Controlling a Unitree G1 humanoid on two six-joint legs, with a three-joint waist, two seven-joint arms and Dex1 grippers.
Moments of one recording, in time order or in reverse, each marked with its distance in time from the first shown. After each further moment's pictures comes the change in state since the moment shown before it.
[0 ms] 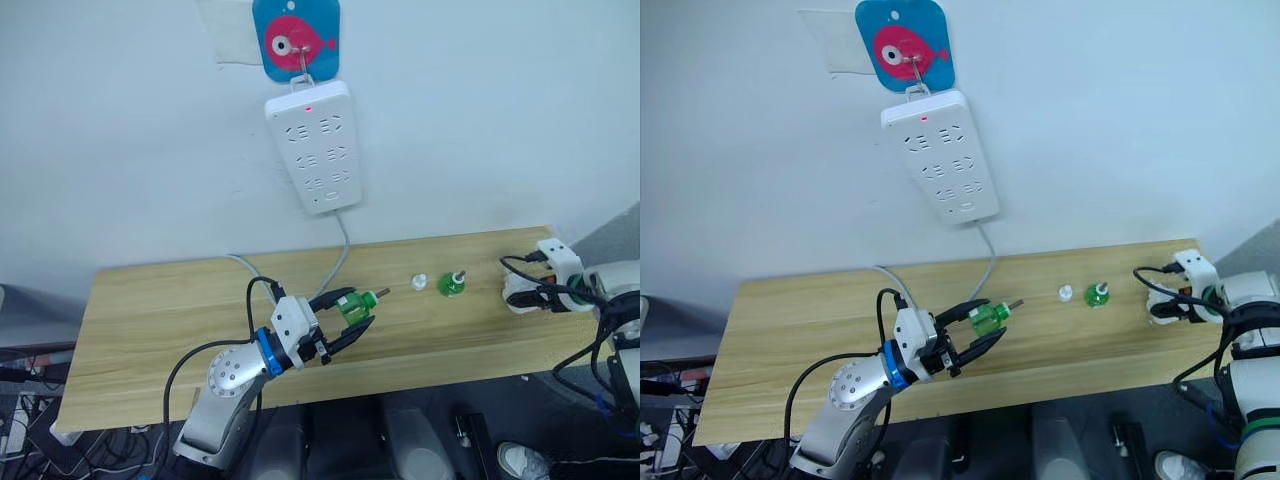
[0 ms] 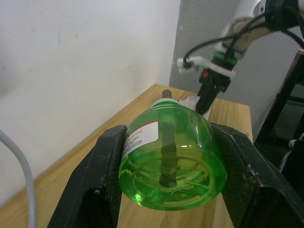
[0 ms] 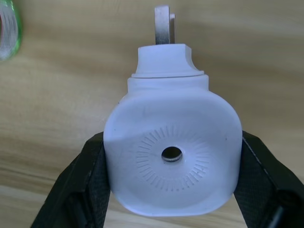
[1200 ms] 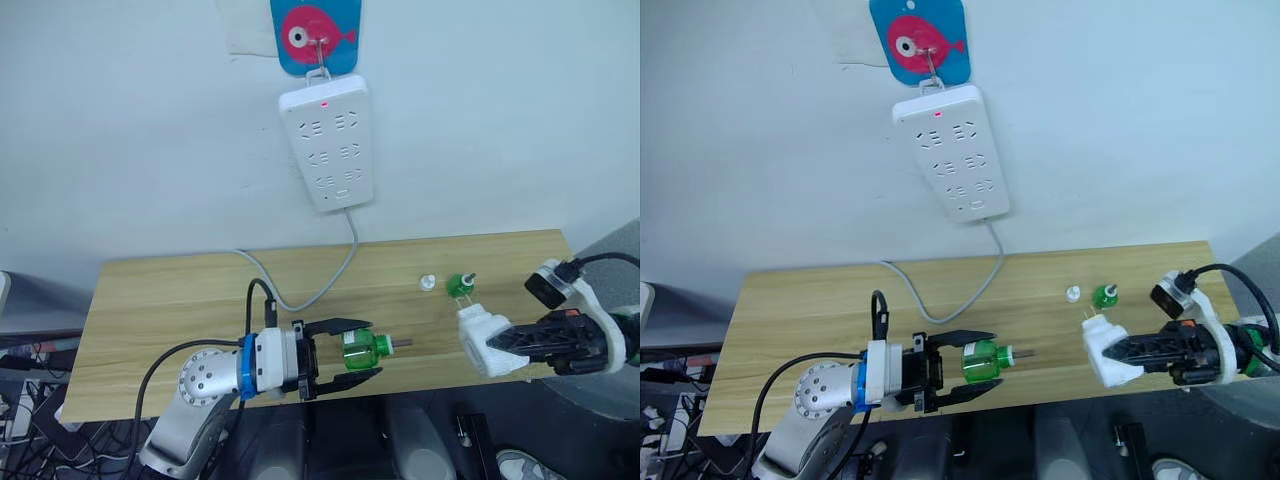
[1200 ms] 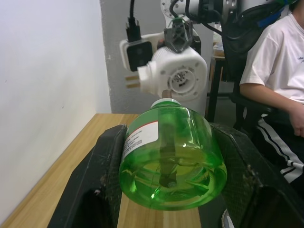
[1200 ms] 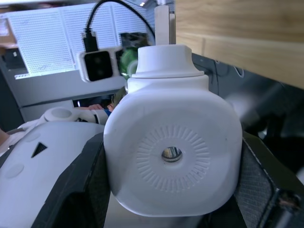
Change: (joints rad) left arm 0.029 0.160 -0.019 -0.170 -0.129 -0.069 -0.282; right arm 0.615 -0.383 -0.206 -1.050 1.792 0.848 -0.180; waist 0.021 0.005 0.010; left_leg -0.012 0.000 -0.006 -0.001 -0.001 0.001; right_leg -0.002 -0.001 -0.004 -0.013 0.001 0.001
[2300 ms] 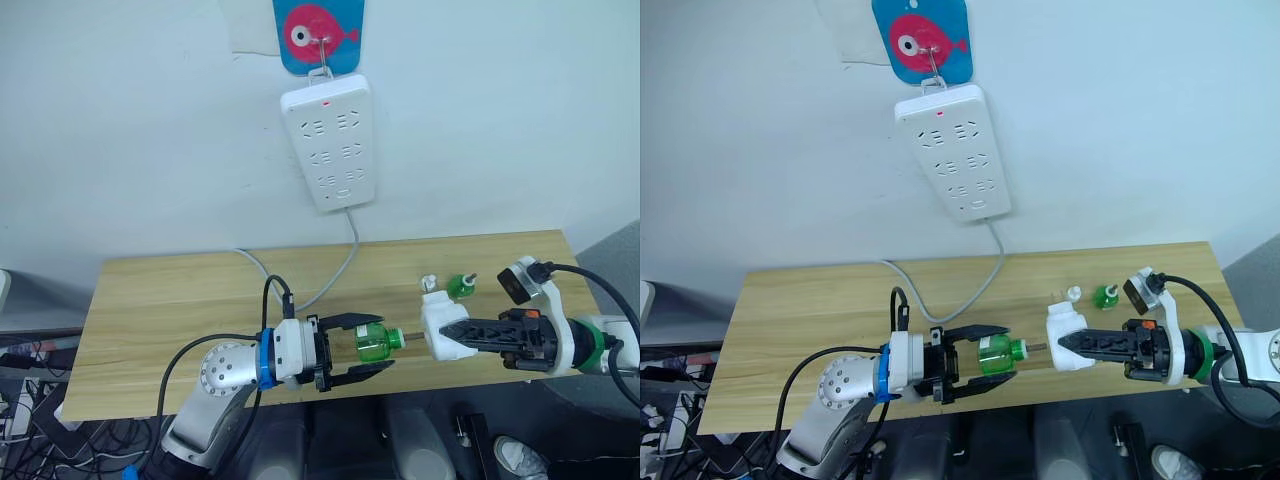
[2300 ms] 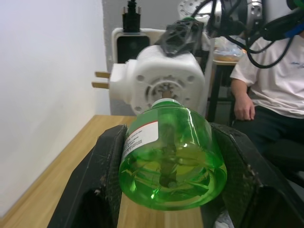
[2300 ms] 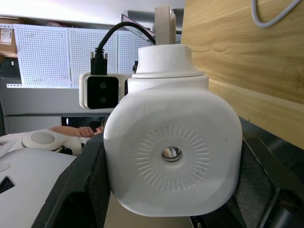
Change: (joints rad) left arm -0.069 -0.078 -0.046 0.087 0.035 0.001 0.042; right arm 0.084 0.134 -0.028 -0.158 0.166 -0.234 -0.310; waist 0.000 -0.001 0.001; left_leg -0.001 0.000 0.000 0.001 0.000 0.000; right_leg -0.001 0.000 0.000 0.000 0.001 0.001
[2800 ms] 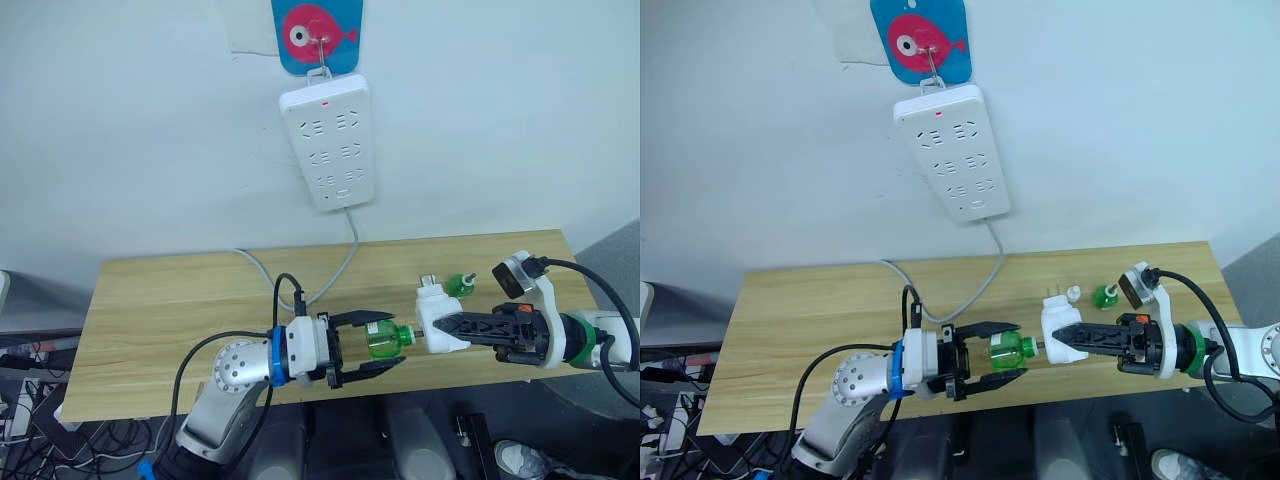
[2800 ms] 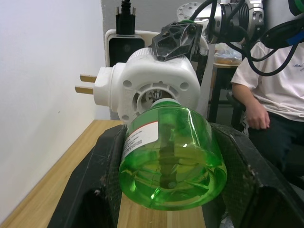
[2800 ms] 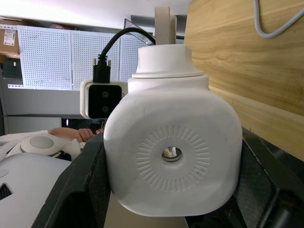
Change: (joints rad) left arm -0.030 -0.042 -0.026 0.040 0.033 -0.002 0.010; right arm -0.034 0.042 0.001 0.007 0.000 0.003 -0.025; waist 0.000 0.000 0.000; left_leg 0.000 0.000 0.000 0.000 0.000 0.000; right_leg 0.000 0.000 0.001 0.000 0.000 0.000
